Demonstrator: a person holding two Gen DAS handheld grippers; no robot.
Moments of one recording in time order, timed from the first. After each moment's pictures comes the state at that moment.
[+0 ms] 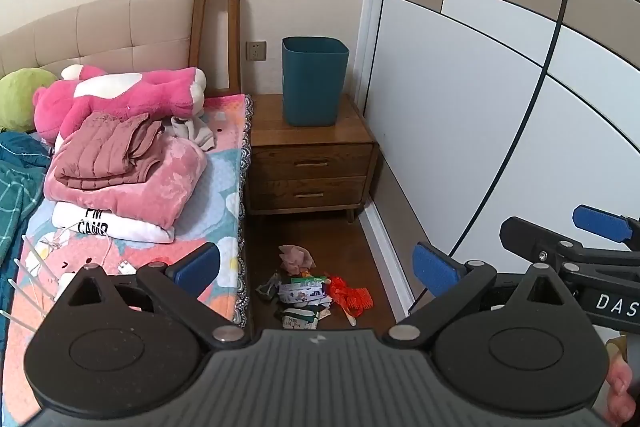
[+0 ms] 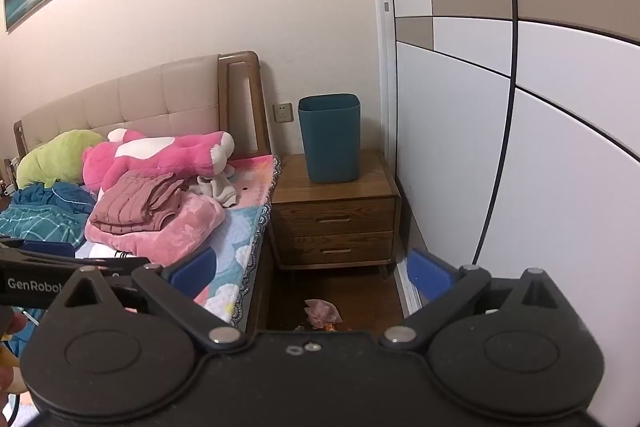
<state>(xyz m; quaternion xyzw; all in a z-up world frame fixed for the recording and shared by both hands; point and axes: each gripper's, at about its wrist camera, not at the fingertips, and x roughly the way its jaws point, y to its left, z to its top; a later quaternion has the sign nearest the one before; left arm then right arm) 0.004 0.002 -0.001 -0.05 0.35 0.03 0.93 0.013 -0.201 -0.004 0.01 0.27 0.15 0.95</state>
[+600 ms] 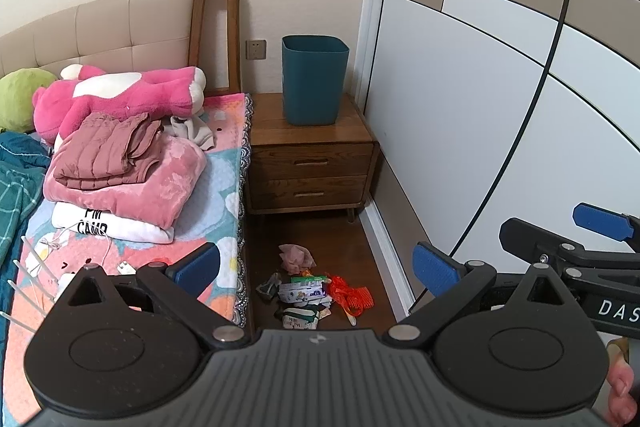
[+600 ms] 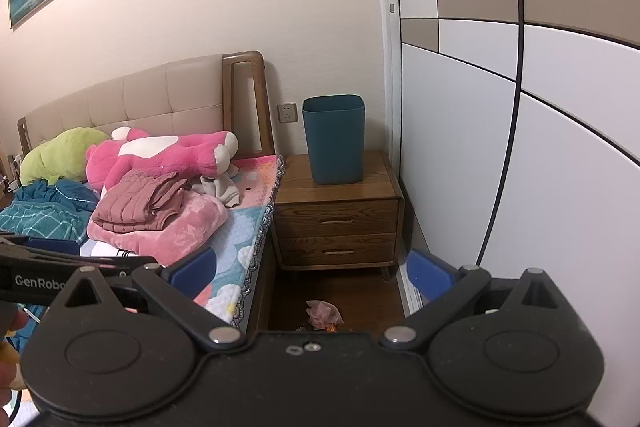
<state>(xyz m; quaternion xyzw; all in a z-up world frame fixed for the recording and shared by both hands) 0.003 -0.002 0.000 -0.05 0.35 0.03 0.93 0.012 -0.199 -0.004 0.01 0.27 0.15 0.95</state>
